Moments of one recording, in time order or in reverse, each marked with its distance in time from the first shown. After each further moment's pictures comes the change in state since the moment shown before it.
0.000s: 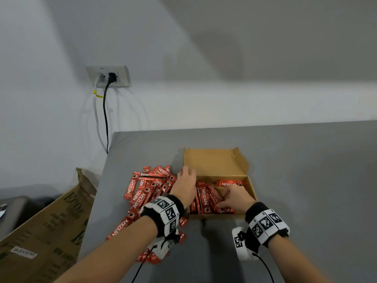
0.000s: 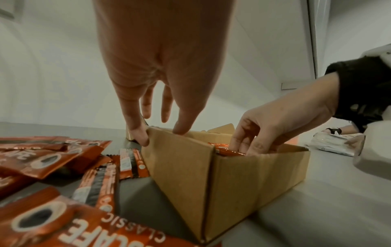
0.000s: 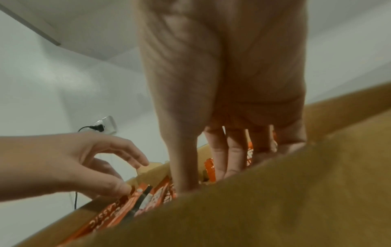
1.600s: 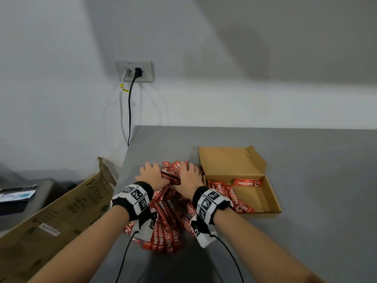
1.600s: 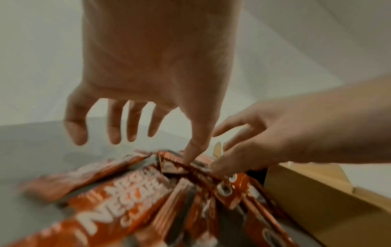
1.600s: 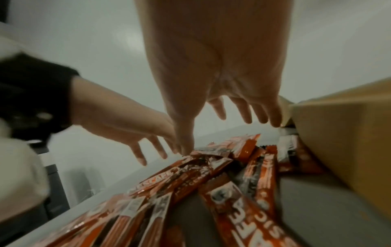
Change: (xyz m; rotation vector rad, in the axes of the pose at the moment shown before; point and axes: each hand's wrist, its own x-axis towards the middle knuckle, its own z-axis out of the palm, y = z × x) left_hand -0.021 -0.122 -0.034 -0.051 -0.152 -0.580; right_hand 0.018 -0.163 0.069 -0.142 0.040 -0.322
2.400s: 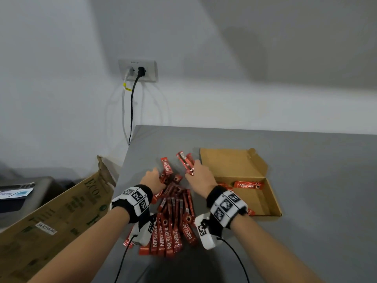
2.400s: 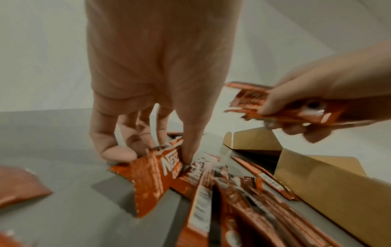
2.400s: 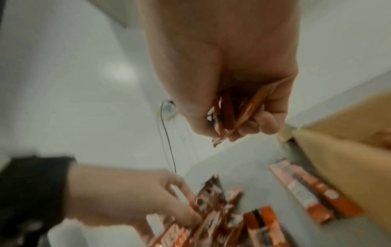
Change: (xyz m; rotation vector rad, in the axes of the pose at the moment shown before) left_hand 0.006 -0.012 0.014 -0.218 -0.040 0.041; right_hand -0.006 0.017 -0.026 0.241 0.105 0.049
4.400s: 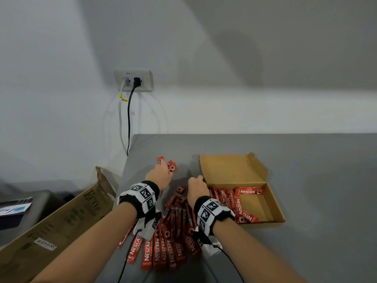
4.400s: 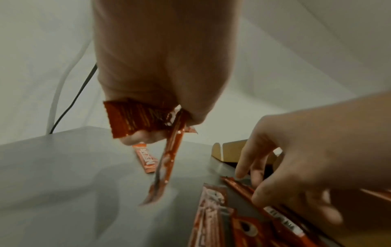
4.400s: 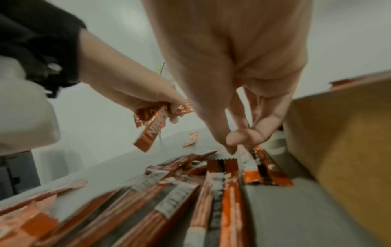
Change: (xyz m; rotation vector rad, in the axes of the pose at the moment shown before) left_hand 0.014 0.041 -0.026 0.085 0.023 0.113; right_hand -0.003 -0.018 0.015 -0.346 -0.109 0.124
